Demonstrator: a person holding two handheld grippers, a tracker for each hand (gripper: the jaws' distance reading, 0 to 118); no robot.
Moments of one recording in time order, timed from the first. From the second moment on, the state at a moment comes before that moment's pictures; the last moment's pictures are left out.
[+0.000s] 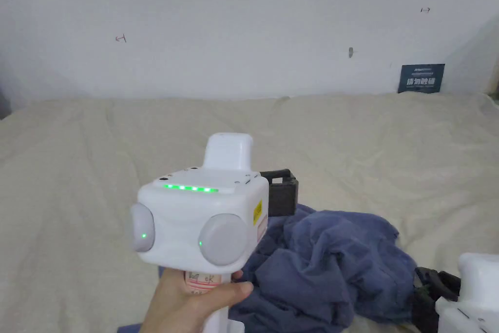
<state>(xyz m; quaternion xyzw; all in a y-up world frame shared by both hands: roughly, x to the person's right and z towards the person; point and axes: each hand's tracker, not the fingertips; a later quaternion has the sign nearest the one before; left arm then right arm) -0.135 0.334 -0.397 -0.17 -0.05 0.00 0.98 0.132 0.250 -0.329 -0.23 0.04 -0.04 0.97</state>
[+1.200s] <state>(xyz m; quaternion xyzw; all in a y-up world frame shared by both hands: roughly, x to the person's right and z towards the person) -0.253 0.174 -0.528 -0.48 -0.04 0.01 0.88 0.064 0.230 -0.379 -0.27 0.11 0.01 0.96</state>
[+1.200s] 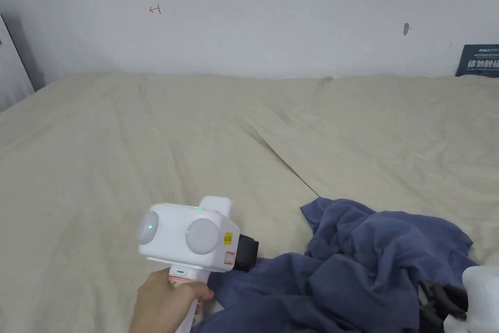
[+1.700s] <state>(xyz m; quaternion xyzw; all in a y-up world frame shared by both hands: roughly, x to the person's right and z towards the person) -0.217 0.177 -0.502 -0.46 0.00 -0.04 0.89 0.093 0.217 -0.389 -0.30 0.09 0.00 0.95</state>
